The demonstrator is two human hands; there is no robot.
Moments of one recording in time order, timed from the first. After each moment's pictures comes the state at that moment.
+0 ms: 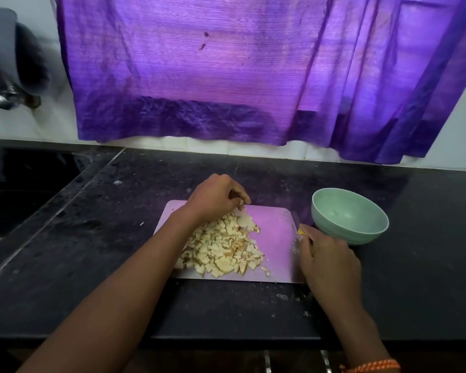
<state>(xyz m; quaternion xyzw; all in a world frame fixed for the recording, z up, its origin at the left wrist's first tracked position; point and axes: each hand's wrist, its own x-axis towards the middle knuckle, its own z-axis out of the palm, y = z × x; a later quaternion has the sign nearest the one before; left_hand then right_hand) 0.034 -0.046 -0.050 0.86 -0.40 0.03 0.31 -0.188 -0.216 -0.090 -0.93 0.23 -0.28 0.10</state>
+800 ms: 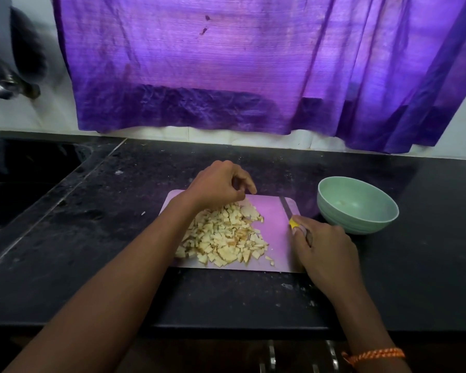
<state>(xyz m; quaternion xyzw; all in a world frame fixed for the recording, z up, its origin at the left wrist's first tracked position) 0.033 -0.041 -0.045 0.84 -0.44 0.02 0.32 -0.187 -0.209 -0.085 -0.94 0.18 -0.25 0.14</state>
